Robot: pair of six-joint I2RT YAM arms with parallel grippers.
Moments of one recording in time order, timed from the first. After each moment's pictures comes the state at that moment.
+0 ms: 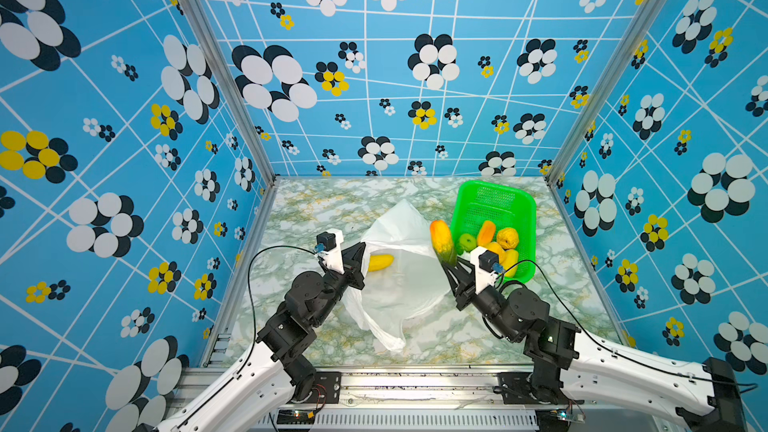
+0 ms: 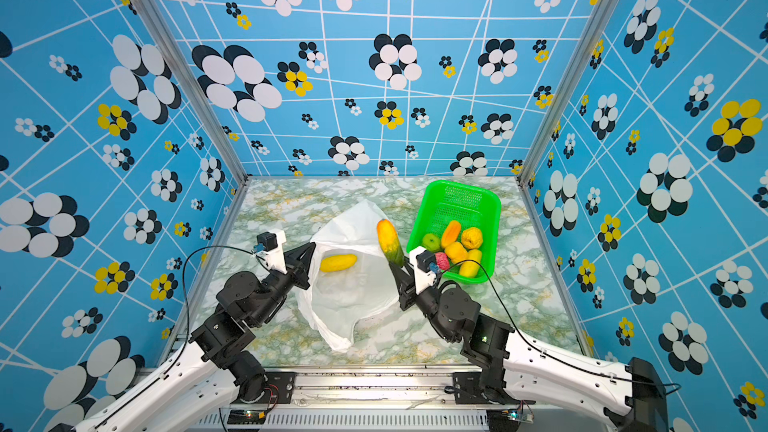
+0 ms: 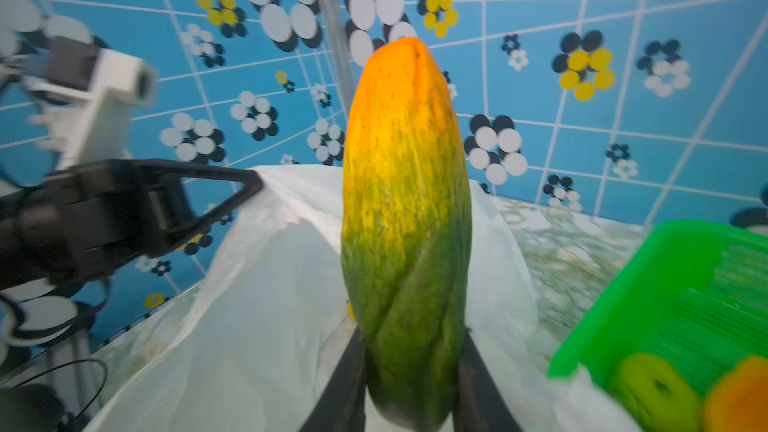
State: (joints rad) left arm -0.67 0.61 0.49 0.10 -0.17 -0.32; right arm 1.06 0.76 0.49 0.23 0.53 0.16
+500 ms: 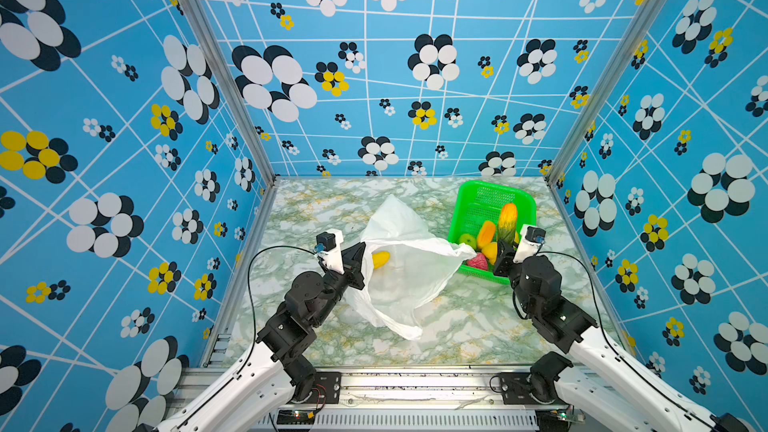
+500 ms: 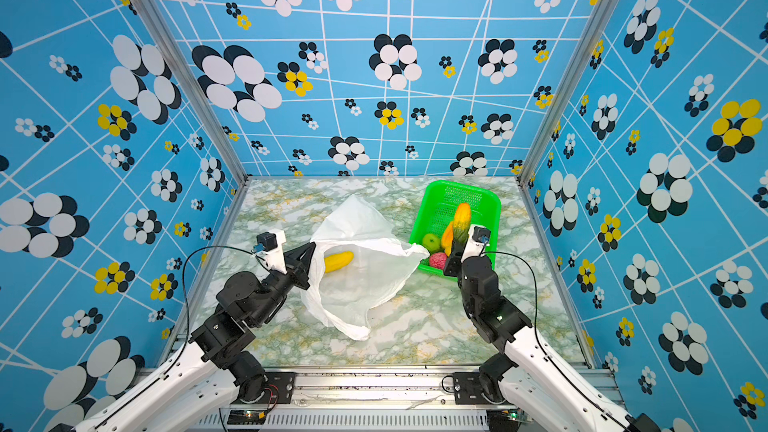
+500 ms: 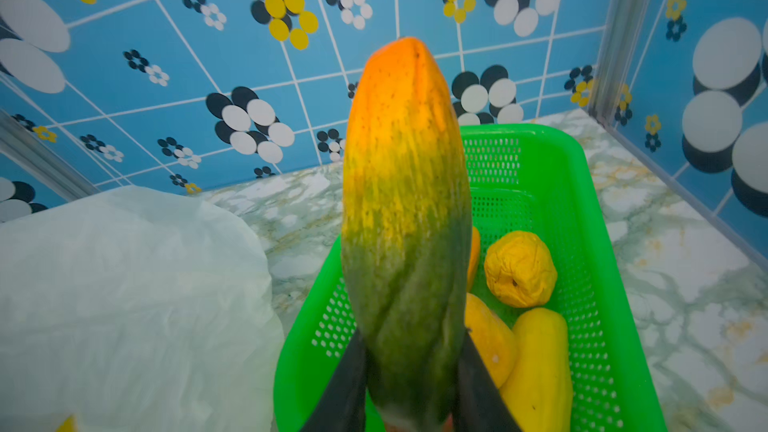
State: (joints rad) left arm -0.67 0.61 0.49 0.10 -0.17 -0.33; right arm 0.49 0.79 0.52 -0.04 0.48 0.36
